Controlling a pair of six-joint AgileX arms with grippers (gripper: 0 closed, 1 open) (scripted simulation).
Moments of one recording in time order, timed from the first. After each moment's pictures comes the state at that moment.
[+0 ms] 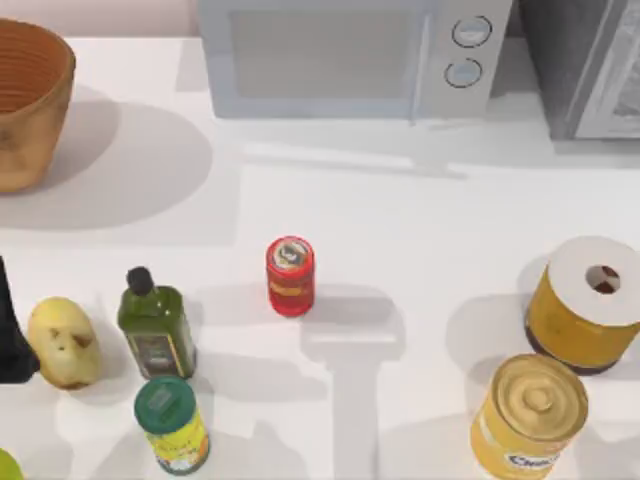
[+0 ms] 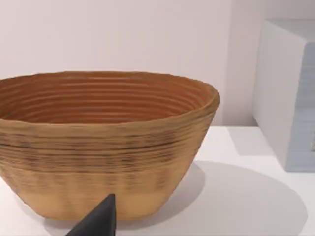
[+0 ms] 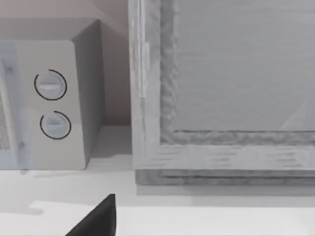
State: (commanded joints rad) left arm 0.00 0.00 0.00 0.00 0.00 0.00; right arm 0.00 0.00 0.00 0.00 0.00 0.00
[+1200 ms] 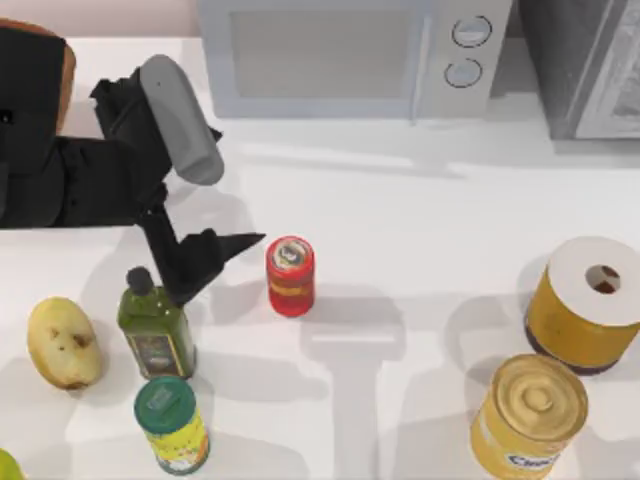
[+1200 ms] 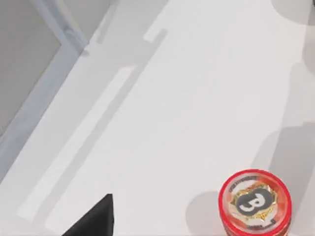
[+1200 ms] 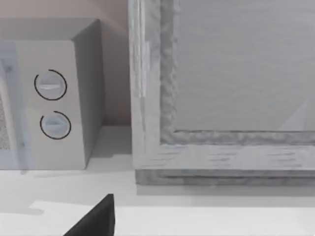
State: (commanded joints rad) left arm -0.33 1.32 0.87 -0.27 0.54 0.75; right arm 0.00 0.00 0.00 0.00 0.00 0.00
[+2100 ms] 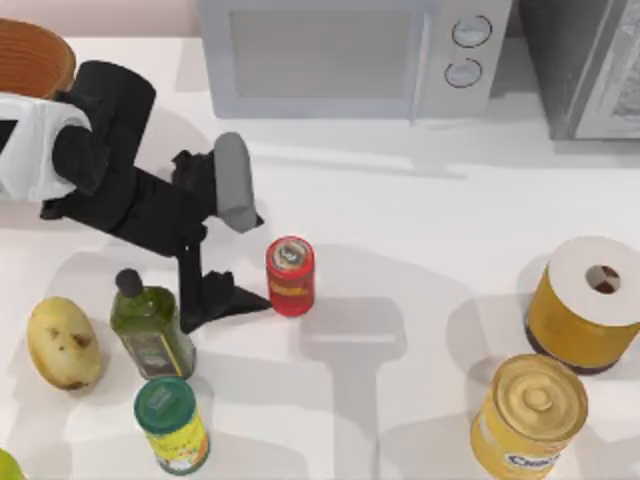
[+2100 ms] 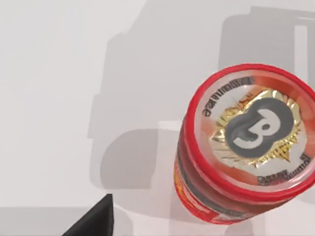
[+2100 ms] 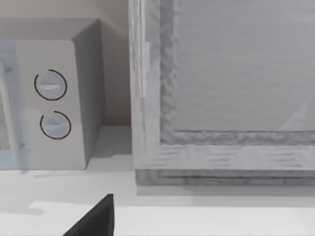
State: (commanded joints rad) left arm -0.29 1.83 1.07 -0.44 0.69 1.05; right arm 0.00 0.00 0.00 0.00 0.00 0.00
